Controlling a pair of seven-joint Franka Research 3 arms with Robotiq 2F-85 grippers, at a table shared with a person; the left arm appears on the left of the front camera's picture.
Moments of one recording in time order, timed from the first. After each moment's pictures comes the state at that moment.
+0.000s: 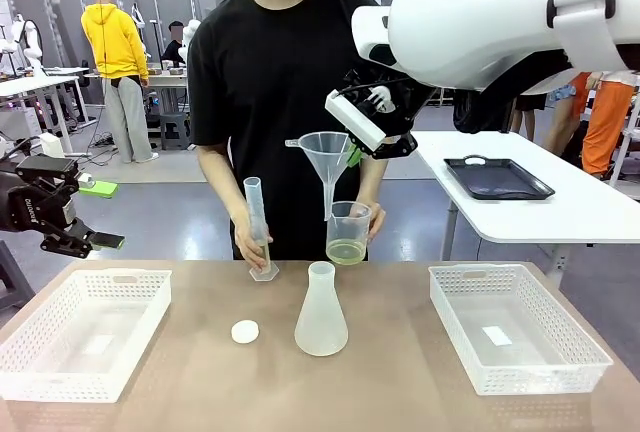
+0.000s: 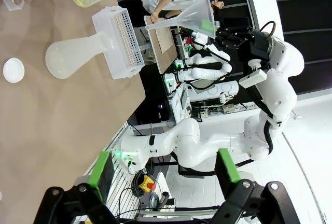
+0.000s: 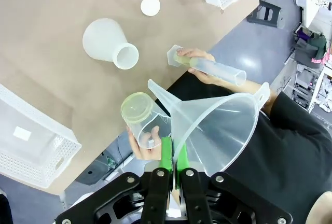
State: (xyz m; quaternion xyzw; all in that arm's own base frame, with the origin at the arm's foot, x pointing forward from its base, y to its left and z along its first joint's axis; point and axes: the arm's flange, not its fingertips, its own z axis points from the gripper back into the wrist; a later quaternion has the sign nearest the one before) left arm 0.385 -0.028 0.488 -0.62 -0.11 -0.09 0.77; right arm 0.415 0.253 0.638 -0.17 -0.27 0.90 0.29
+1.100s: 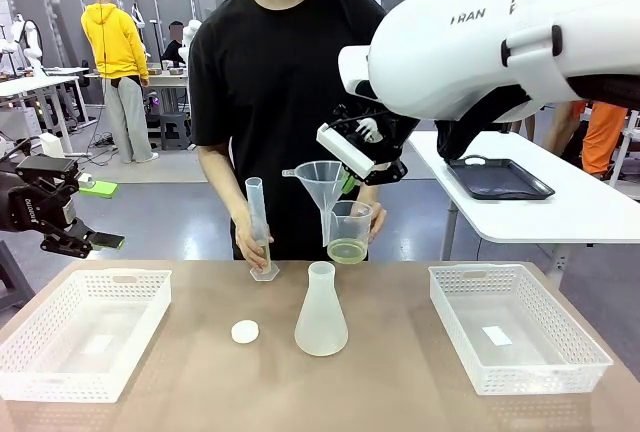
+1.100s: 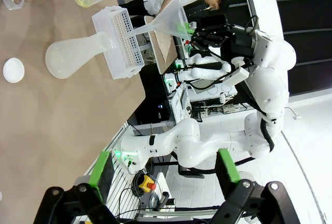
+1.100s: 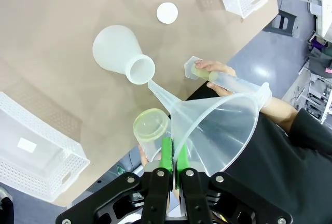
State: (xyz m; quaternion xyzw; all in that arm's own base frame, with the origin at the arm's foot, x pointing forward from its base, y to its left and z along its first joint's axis) left arm 0.385 -0.028 0.488 -0.62 -0.11 -0.09 0.77; right arm 0.433 0.266 0.592 -0.14 -0.24 0.92 0.29
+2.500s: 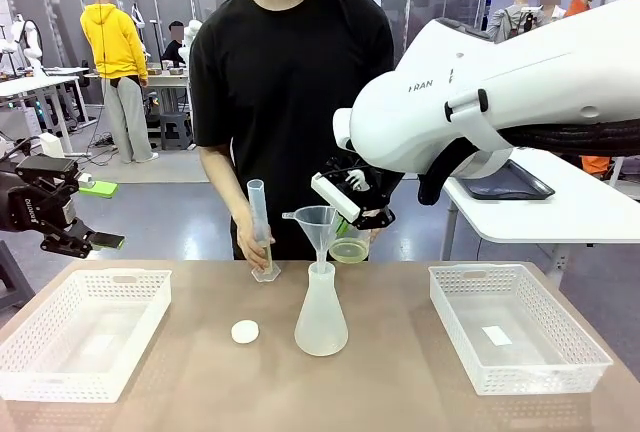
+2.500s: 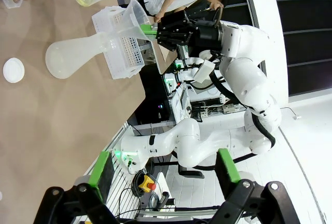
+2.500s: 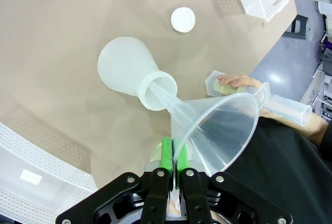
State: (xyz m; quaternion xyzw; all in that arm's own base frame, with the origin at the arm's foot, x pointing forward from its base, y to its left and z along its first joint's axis) left arm 0.385 -0.028 0.488 -0.62 -0.11 -0.09 0.77; right arm 0.463 0.270 0.515 -0.09 -0.23 0.91 0.33
